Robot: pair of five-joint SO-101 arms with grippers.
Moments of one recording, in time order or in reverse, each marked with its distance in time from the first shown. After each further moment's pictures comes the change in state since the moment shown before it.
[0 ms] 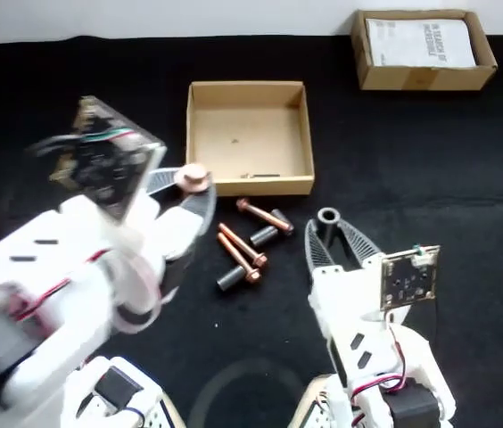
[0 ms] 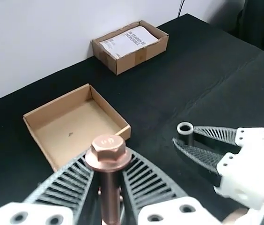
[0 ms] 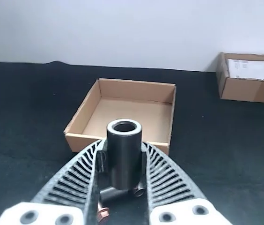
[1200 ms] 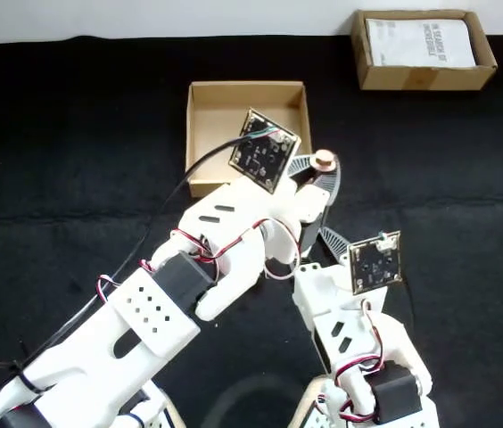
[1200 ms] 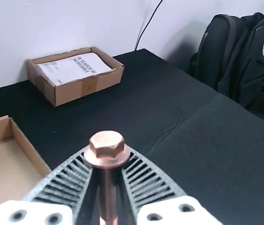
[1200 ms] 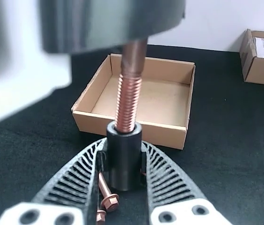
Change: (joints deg) left arm 11.9 10.2 37.1 -59.0 11.9; right arm -2.7 0.0 10.4 -7.4 0.0
